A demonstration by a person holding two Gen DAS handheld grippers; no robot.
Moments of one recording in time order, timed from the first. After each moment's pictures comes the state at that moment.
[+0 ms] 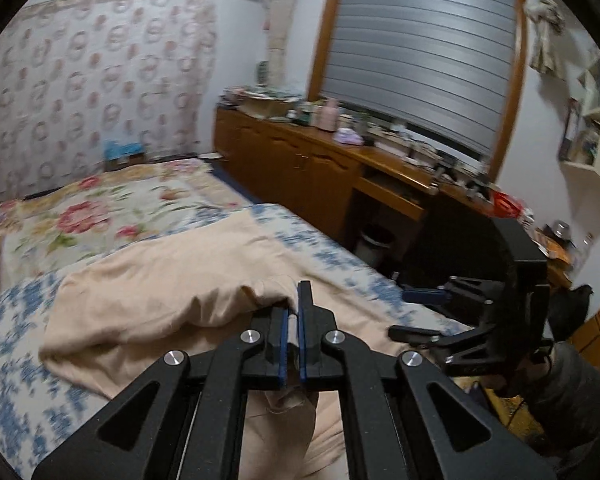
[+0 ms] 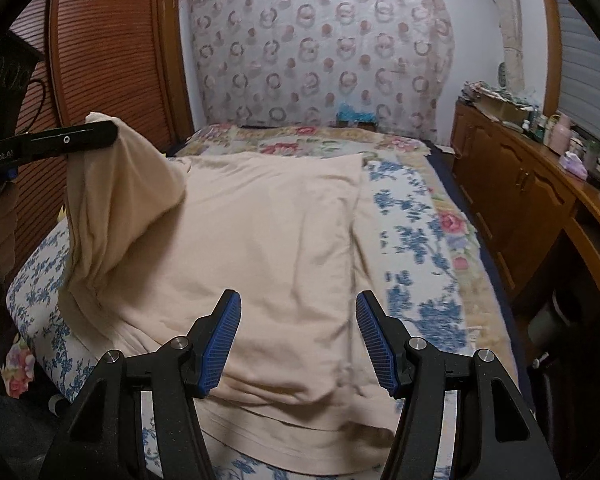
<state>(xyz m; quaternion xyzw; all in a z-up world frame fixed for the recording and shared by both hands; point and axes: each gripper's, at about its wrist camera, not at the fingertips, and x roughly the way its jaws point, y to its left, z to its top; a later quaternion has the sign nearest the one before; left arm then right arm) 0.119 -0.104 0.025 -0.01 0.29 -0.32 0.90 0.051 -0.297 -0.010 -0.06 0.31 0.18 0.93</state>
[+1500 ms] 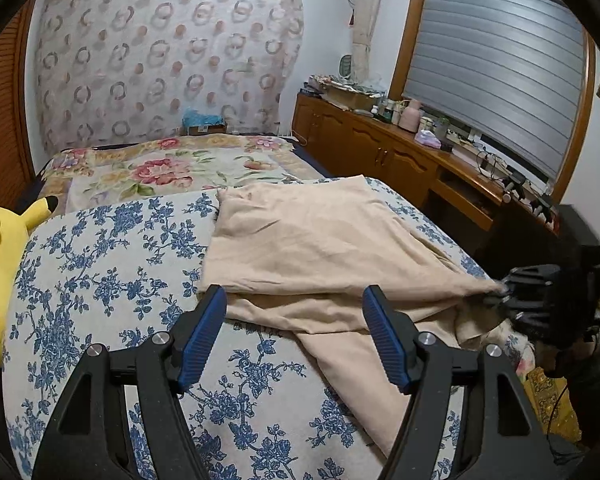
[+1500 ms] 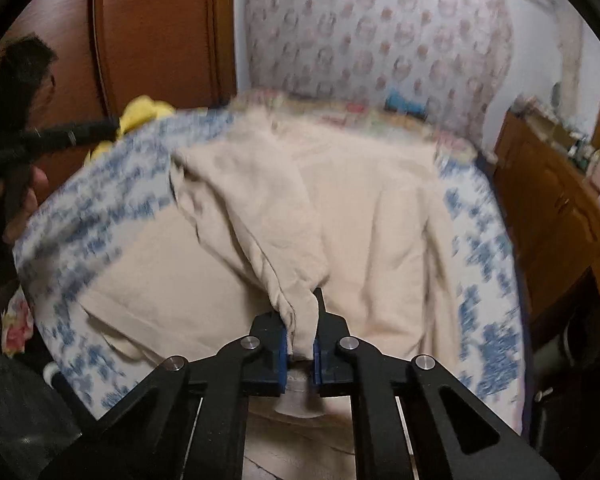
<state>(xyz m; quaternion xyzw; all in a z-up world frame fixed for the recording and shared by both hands) 0.108 0.009 -0.030 -0.05 0.32 -0.18 0.93 0.082 -0.230 -0.032 -0.13 0.32 0.24 0.91</state>
